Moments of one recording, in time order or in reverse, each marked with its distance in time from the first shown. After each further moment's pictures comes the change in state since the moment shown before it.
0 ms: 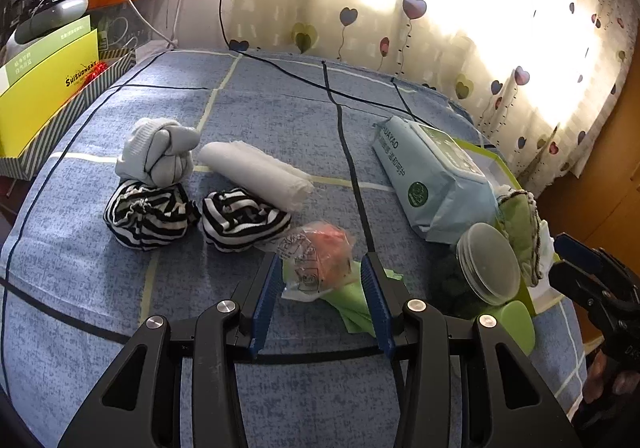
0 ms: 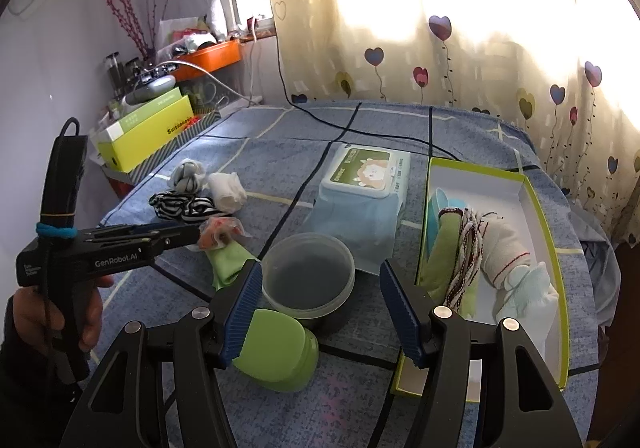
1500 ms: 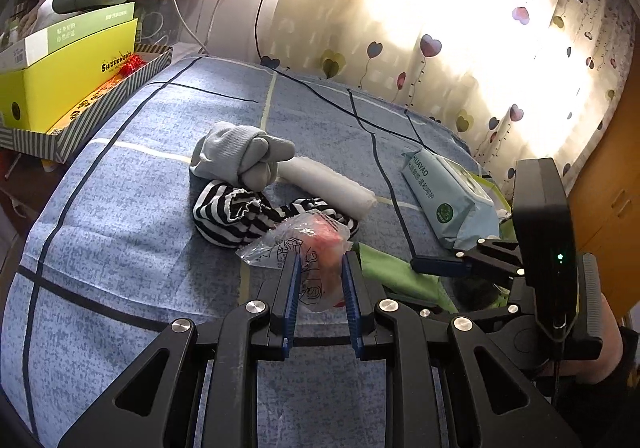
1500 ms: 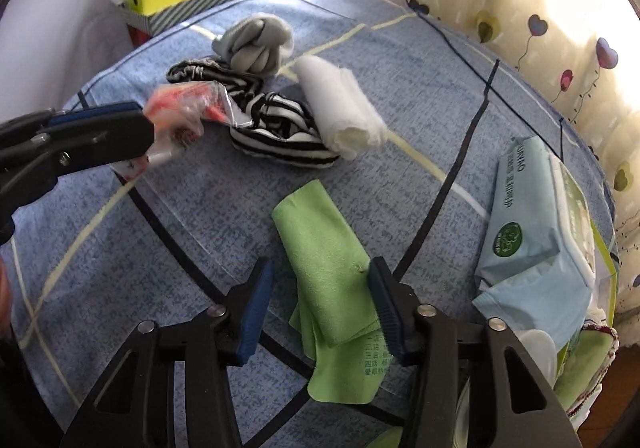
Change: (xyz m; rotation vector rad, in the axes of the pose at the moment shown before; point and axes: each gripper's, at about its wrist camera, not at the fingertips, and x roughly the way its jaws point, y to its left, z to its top) left arm -0.040 0.083 -0.013 -0.084 -0.078 -0.086; right arm 0.156 0.132 0.013 -0.395 0.408 -0.012
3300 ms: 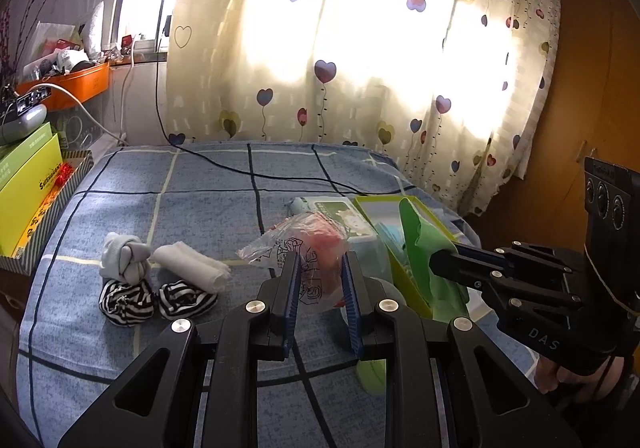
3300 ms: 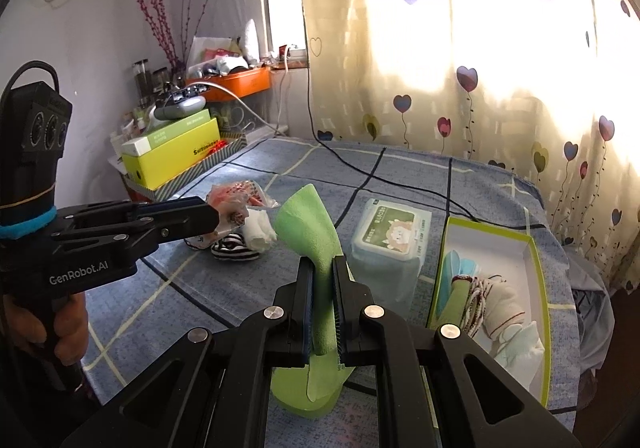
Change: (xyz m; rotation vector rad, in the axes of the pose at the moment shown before) left arm -0.026 -0.155 0.027 0.255 -0.105 -0.078; right arm -0.169 -0.096 -0.100 0.303 -0.508 -0.004
